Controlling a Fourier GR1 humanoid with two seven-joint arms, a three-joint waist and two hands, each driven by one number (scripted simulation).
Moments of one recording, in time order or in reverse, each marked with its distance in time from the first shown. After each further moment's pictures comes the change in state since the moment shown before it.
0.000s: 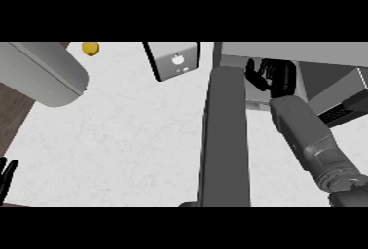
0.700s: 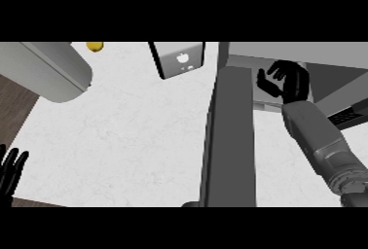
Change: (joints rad) left arm -0.060 0.000 -0.017 0.047 -0.018 0.010 0.013; right arm 0.027 -0.056 0.021 0.053 0.039 -0.018 0.026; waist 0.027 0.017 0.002
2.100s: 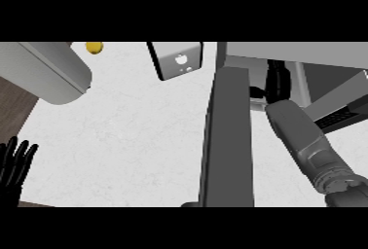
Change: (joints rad) left arm -0.063 0.013 -0.006 0.082 -0.039 -0.003 -0.026; right arm -0.024 0.075 0.037 -0.009 0.055 -0.029 0.019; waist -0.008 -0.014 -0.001
